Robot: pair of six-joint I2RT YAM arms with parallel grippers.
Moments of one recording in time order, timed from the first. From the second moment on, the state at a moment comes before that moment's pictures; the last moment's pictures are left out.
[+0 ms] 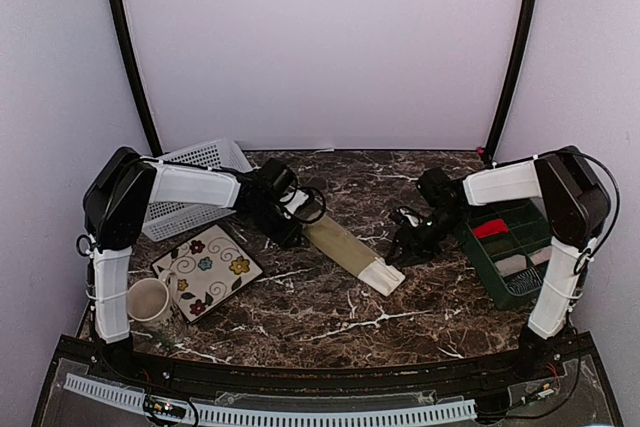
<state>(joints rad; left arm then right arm) -0.67 2.09 1.45 -0.46 0.10 0.04 0.44 1.86 1.11 -0.62 -0.63 0.20</state>
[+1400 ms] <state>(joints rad) -0.70 1.71 1.15 -0.44 0.12 -0.01 0.87 1.64 0.63 0.04 -0.64 0.91</state>
